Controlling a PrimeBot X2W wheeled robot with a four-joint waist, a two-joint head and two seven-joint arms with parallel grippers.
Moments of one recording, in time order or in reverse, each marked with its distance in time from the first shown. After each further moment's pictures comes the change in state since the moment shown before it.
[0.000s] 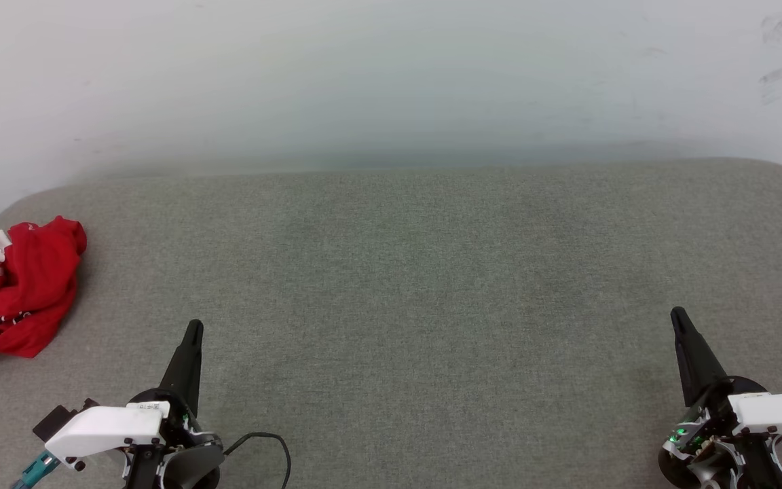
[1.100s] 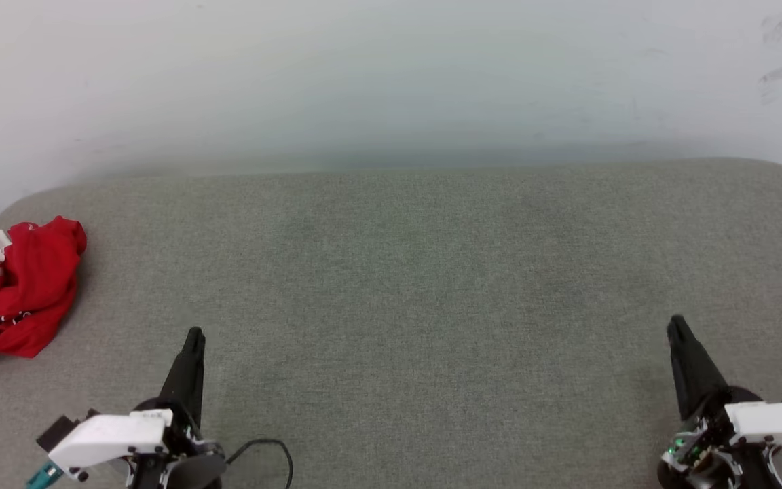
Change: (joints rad) left arm 0.005 -0.001 -0.002 0.009 0.000 0.000 0.000; right arm 0.006 0.000 0.001 0.009 0.000 0.000 0.000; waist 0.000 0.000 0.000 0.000
